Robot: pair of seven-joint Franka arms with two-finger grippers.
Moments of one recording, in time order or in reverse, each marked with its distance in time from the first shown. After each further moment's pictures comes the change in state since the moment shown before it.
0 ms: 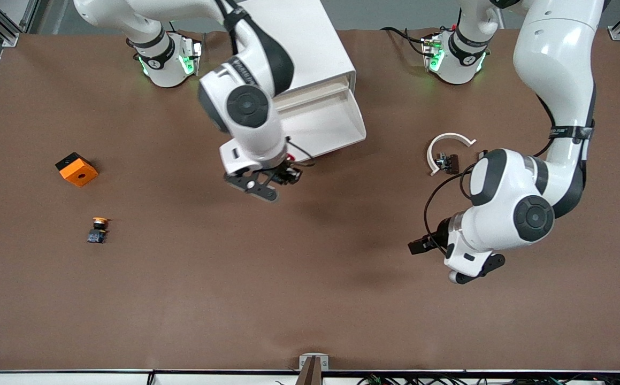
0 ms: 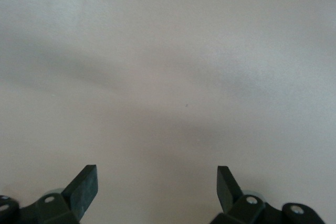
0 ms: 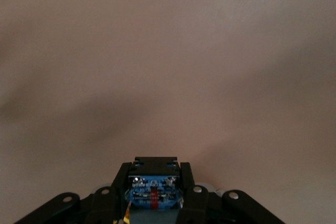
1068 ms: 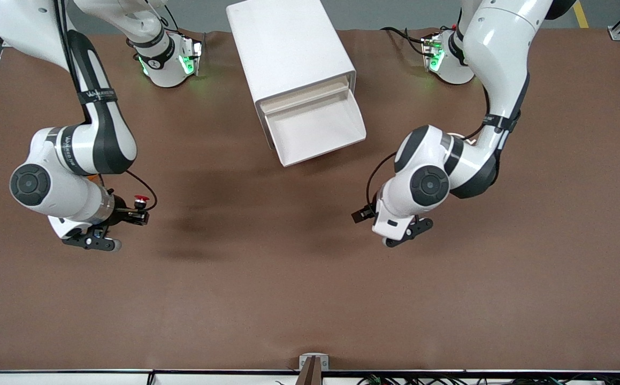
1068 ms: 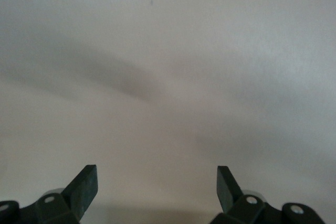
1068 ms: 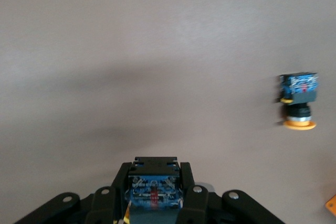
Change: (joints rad) left arm -0.203 -0.064 -0.012 -0.184 0.000 0.063 -0.272; right arm -0.529 -0.087 -0.007 -0.368 -0.067 0.240 -0.749
